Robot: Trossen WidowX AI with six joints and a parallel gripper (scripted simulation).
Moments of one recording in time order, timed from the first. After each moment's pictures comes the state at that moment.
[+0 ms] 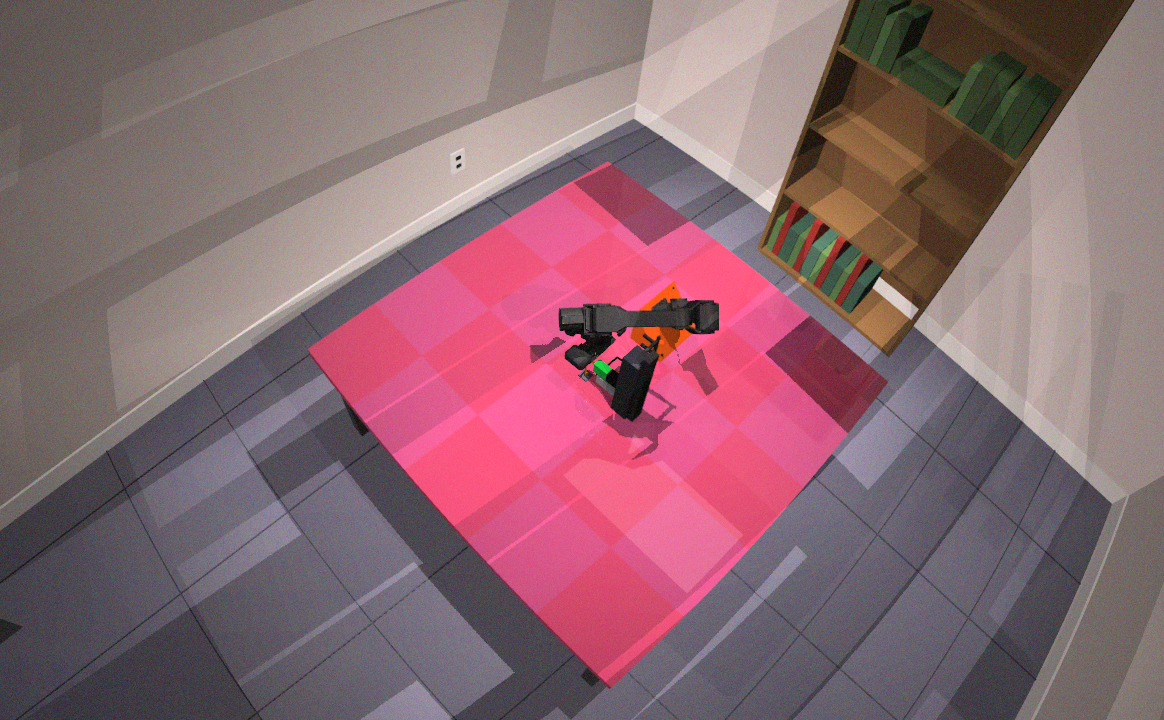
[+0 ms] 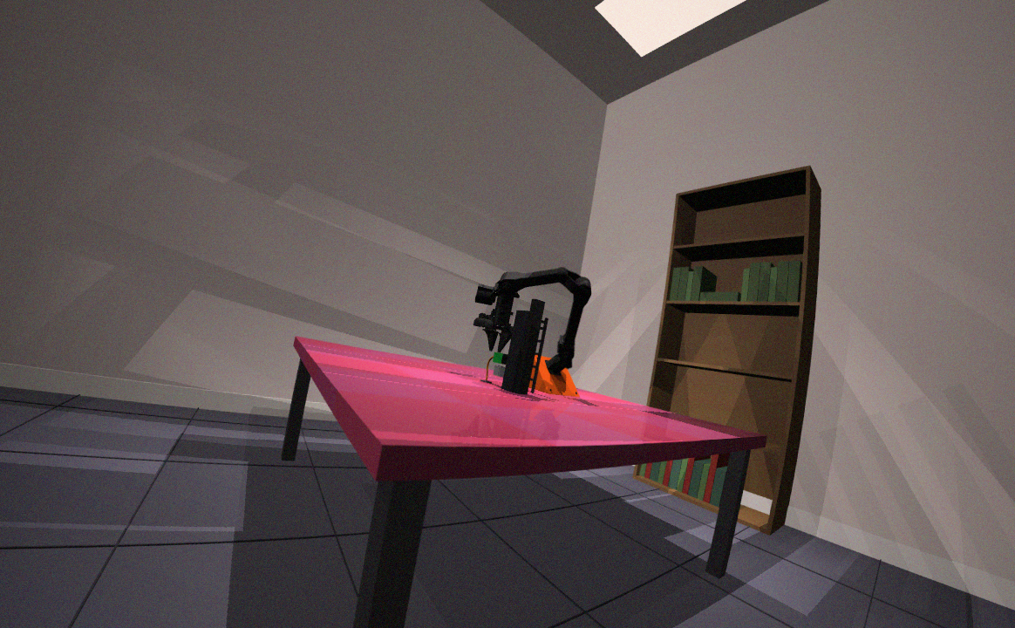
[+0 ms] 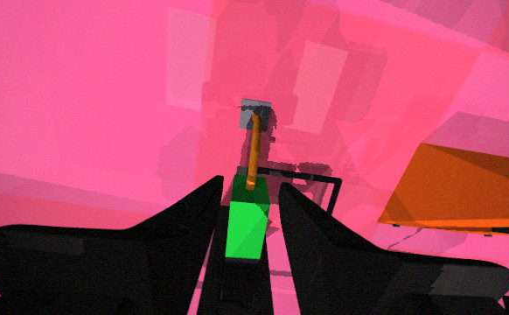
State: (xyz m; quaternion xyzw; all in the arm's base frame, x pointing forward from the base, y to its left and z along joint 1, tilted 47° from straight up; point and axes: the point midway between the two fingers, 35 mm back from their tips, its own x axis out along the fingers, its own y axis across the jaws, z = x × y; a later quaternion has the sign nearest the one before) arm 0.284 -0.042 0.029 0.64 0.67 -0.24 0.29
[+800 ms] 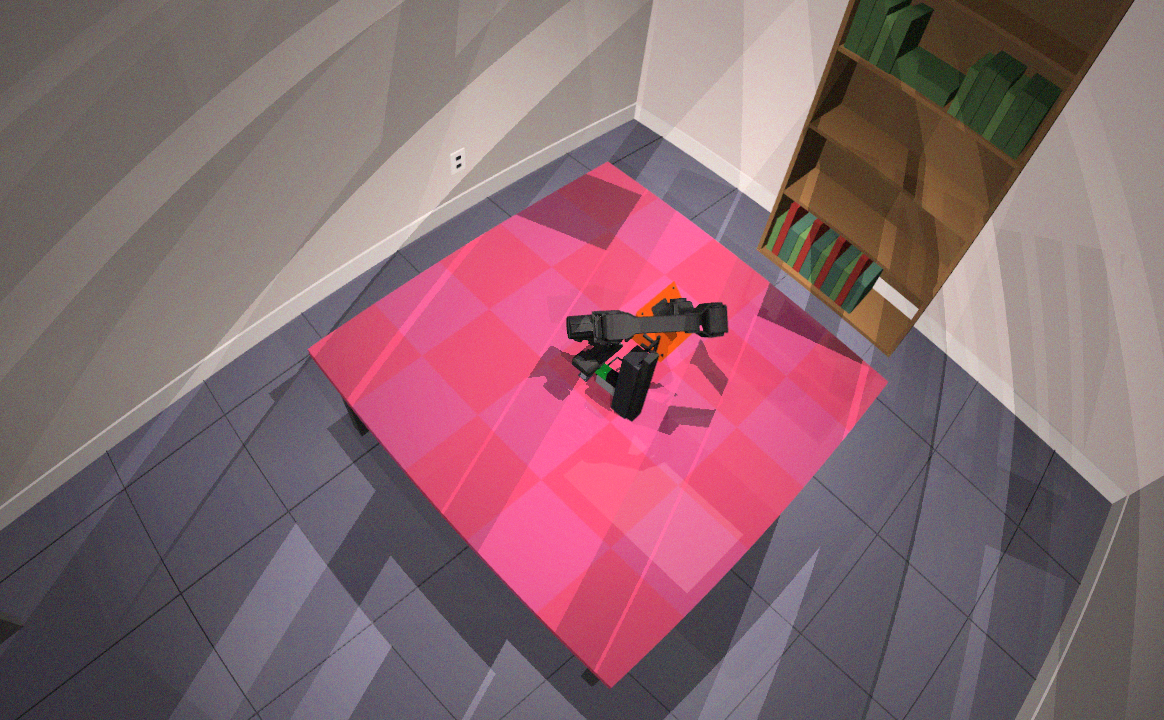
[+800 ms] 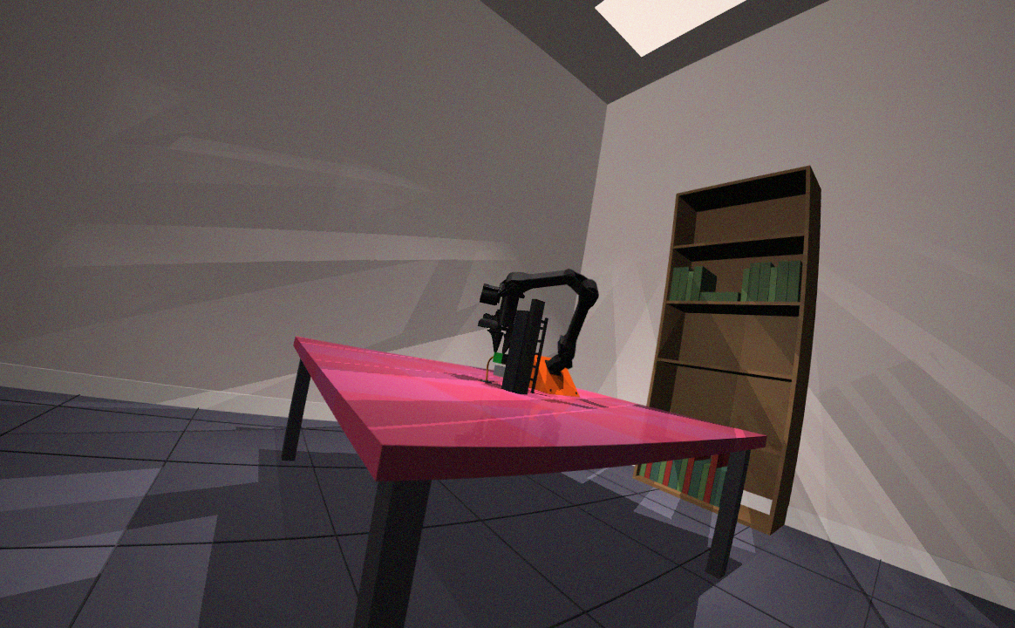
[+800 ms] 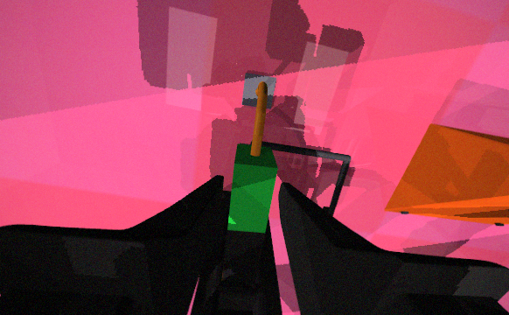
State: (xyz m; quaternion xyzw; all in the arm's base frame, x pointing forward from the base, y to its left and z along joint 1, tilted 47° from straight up) arm 0.282 -0.024 0.046 0.64 0.67 -0.24 0.29
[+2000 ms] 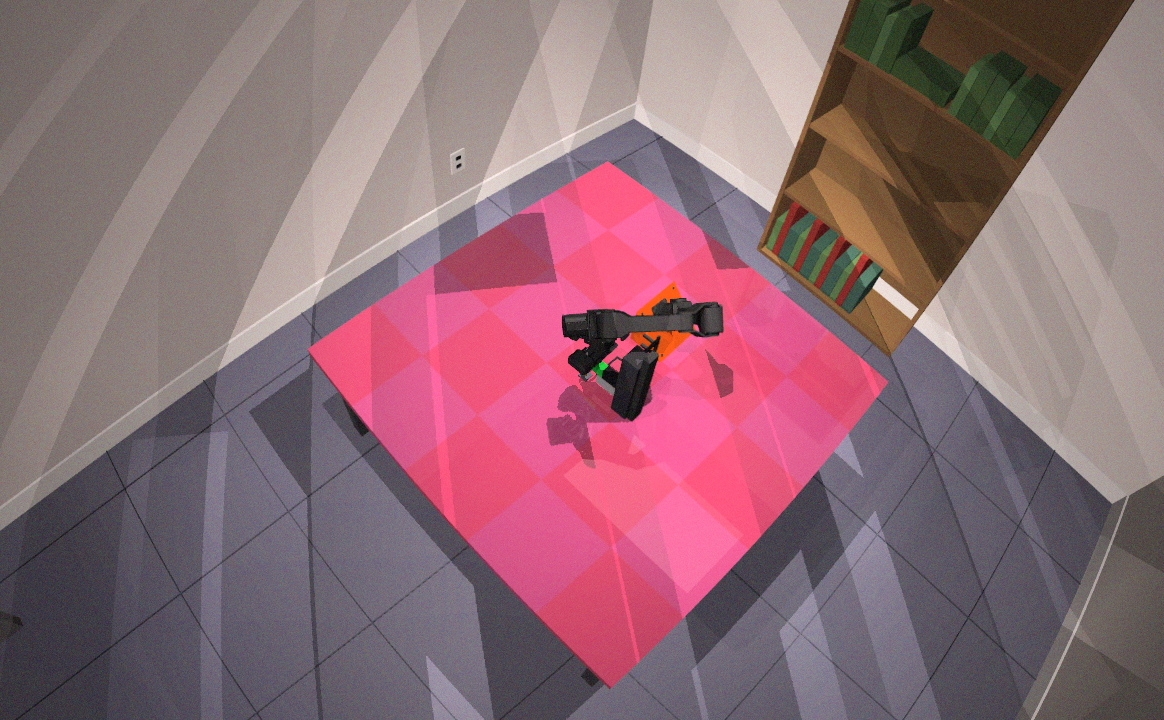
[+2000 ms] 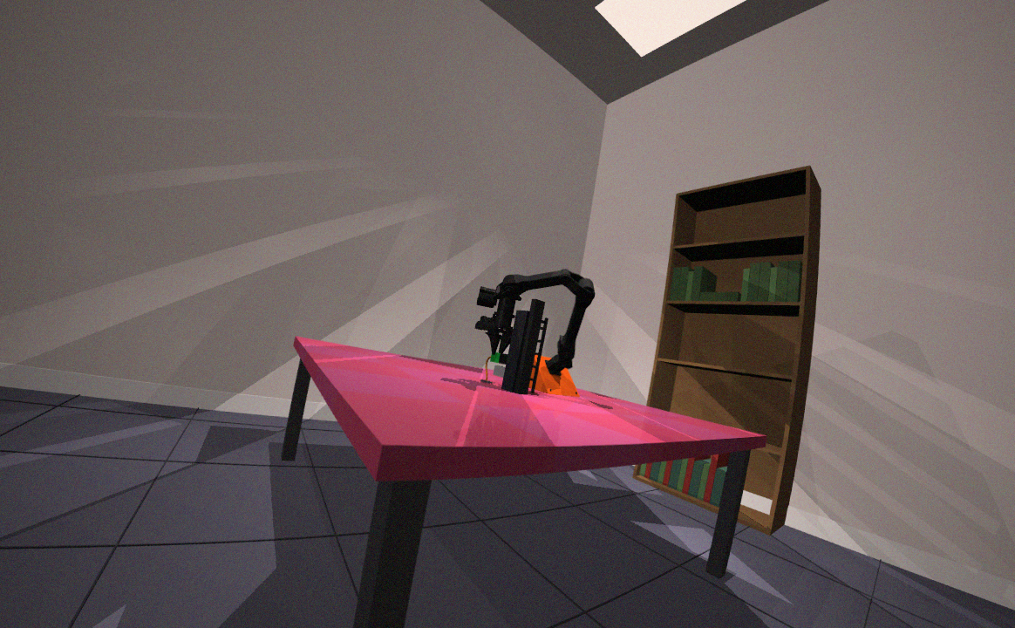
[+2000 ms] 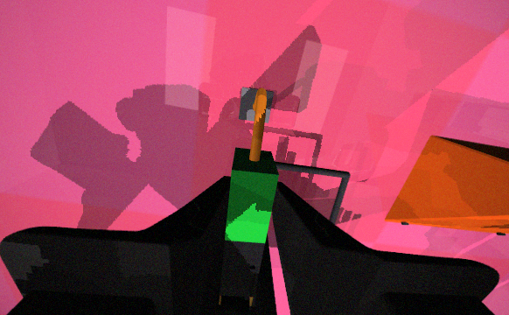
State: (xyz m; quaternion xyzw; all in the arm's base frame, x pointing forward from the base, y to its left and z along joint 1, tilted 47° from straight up) arm 0.282 -0.027 0.030 0.64 0.67 -0.25 0.29
